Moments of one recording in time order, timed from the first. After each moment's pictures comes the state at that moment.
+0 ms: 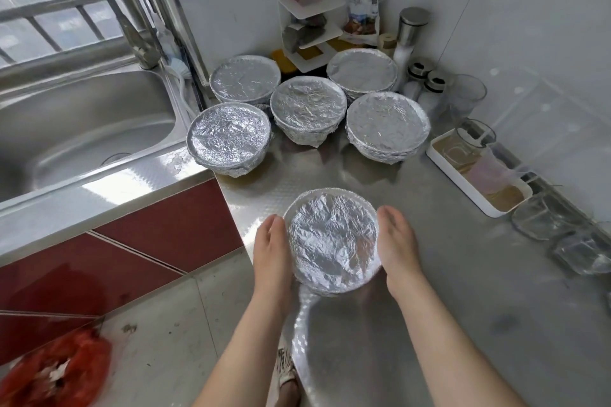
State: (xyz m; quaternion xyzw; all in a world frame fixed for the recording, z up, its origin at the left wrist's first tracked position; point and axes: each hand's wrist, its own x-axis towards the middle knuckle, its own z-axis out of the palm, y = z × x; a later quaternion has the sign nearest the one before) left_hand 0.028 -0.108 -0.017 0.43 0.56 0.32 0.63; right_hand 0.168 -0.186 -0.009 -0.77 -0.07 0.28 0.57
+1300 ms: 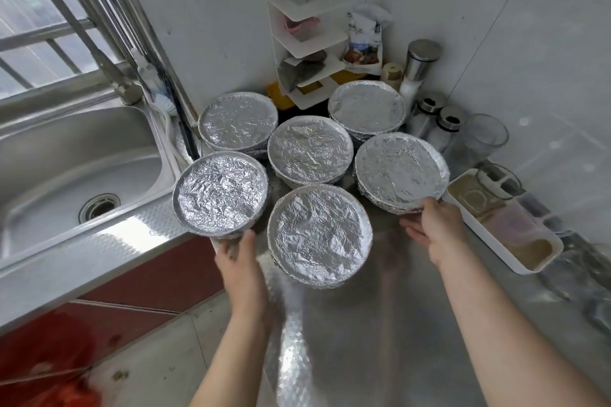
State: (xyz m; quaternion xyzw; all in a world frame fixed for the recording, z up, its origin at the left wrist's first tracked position) left_hand 0.057 0.007 -0.033 0.31 0.62 0.36 0.62; right_hand 0.303 -0.094 -0.007 -0.76 0.10 0.30 0.57
